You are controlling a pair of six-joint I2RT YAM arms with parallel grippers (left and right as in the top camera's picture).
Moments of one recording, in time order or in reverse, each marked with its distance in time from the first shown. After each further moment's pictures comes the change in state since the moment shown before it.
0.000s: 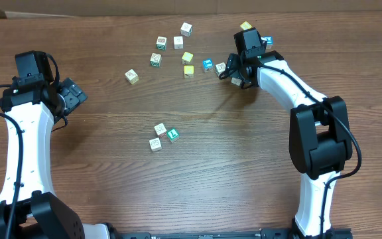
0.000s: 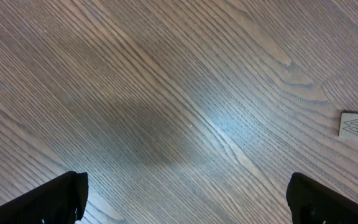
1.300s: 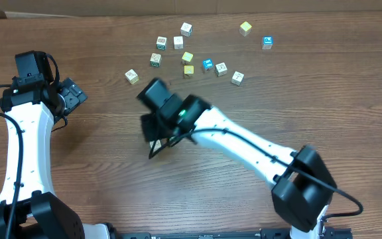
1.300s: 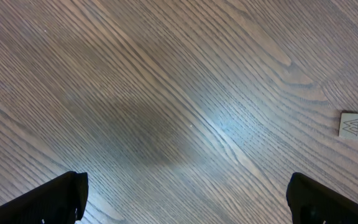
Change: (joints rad) left arm 0.000 0.000 0.000 0.000 0.000 0.000; right arm 0.635 -0.212 0.008 -0.210 -0.281 0.062
